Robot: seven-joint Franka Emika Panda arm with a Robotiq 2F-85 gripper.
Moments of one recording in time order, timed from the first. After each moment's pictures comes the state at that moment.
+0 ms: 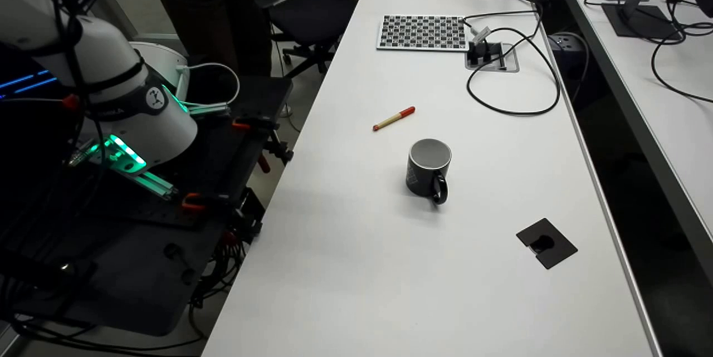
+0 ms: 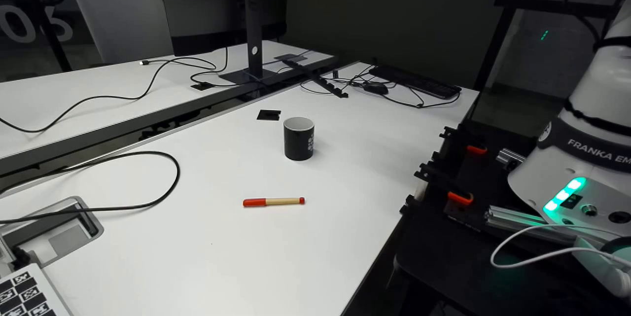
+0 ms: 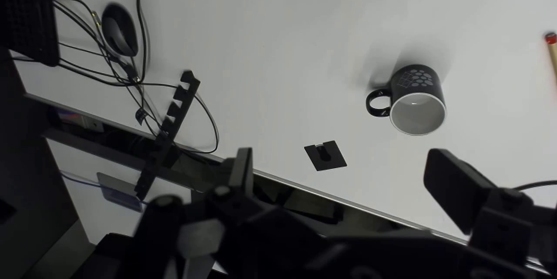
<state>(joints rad) -0.11 -0.81 0.02 -2.81 -0.30 2.34 -0.09</state>
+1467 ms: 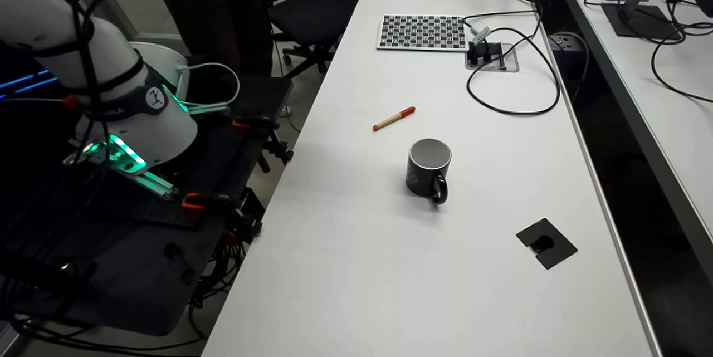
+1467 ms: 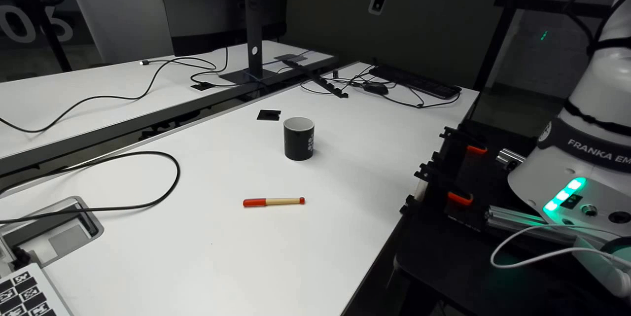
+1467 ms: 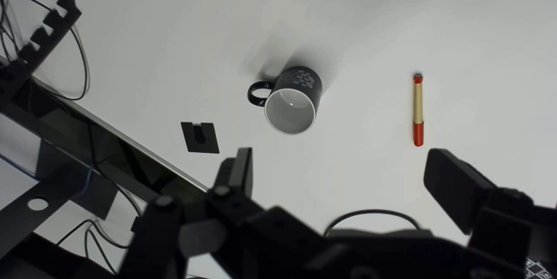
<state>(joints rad) 0.16 -0.67 0.04 -2.78 -0.21 2.35 -0.22</state>
